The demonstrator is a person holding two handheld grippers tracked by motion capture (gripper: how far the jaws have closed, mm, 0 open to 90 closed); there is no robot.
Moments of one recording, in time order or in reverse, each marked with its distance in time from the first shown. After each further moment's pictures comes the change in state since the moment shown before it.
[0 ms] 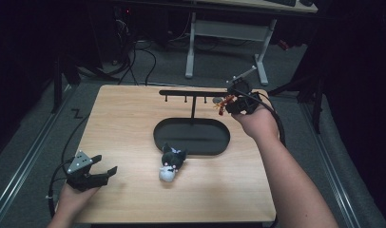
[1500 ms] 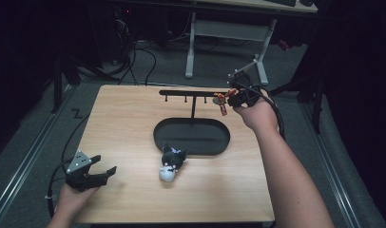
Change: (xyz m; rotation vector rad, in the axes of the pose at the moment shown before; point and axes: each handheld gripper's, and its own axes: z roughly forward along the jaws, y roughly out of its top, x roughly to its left) left arm 0.002 -0.001 -0.001 0.002 0.005 -0.004; right arm -0.016 0.015 0.012 0.009 -0.024 0.032
